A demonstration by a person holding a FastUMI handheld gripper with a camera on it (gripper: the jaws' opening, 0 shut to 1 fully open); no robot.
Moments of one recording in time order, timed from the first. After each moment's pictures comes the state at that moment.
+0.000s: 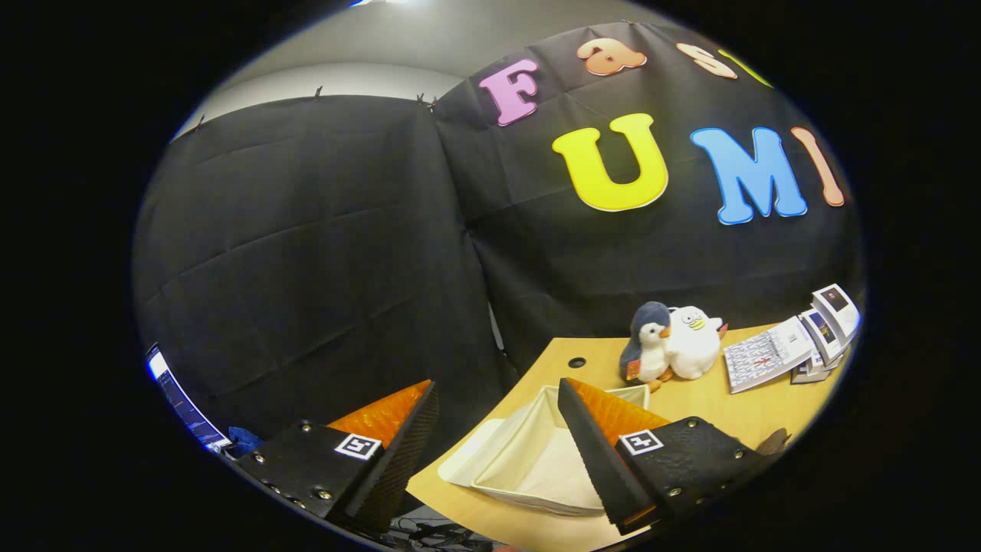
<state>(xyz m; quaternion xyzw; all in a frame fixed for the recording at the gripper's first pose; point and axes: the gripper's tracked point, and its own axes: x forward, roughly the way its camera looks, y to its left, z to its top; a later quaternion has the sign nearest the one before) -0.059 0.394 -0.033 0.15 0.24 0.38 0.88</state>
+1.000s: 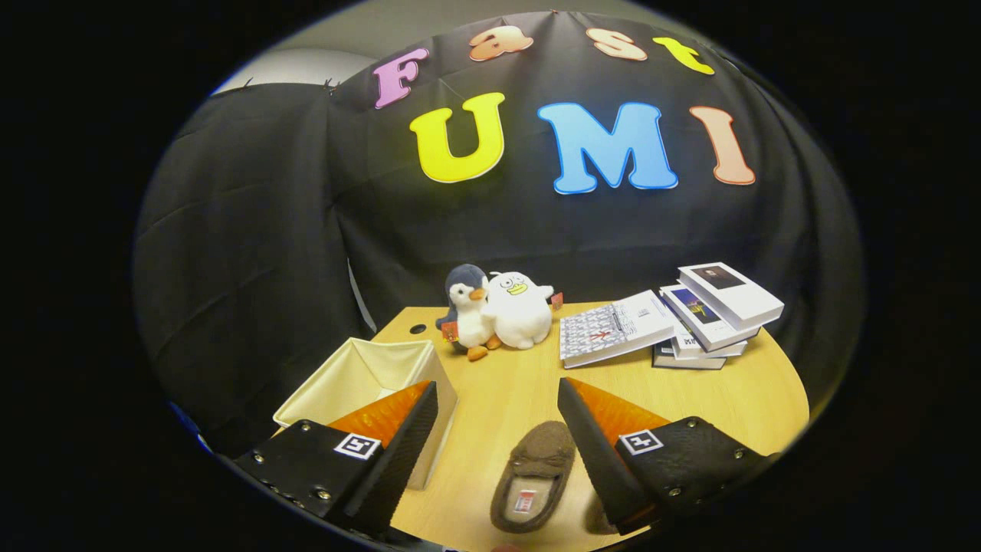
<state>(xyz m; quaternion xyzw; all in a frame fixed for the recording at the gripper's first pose) 0.000 0.178 -0.185 0.08 0.31 0.22 0.92</state>
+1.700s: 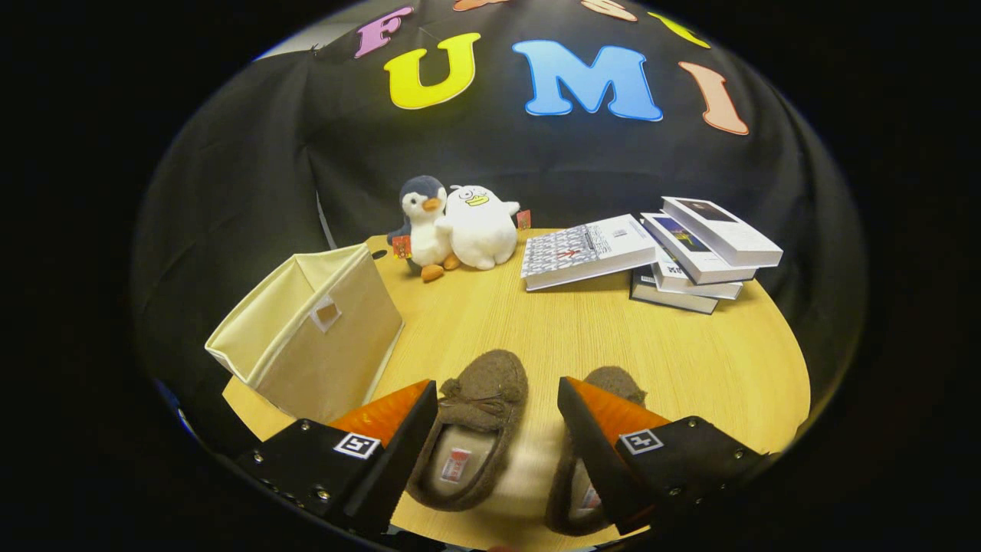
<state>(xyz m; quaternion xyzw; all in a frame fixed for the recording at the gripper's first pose) -0.021 0.136 -0.308 0.04 0.40 0.21 0.89</state>
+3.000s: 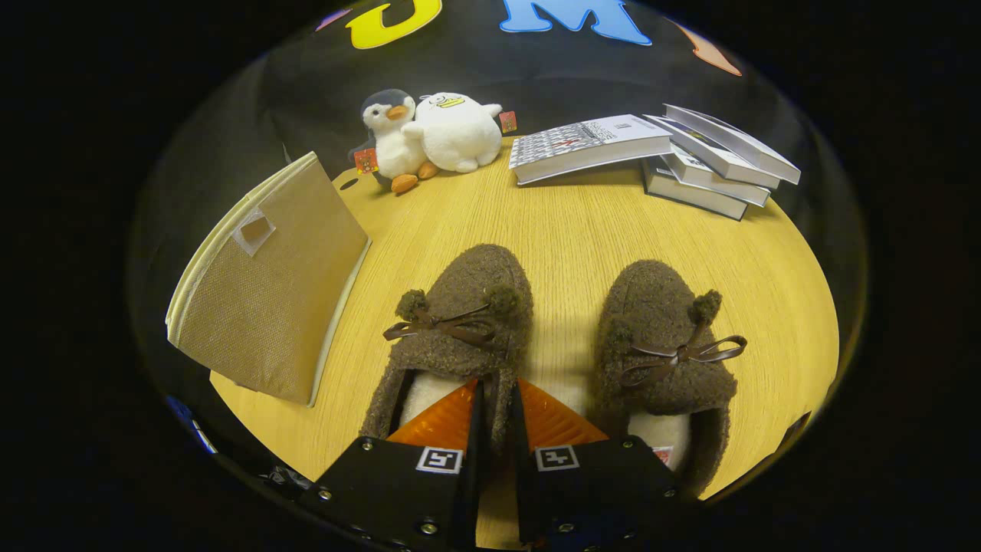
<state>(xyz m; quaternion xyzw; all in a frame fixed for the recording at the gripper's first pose) -0.055 0.149 -0.404 0.04 0.54 0.19 0.82</state>
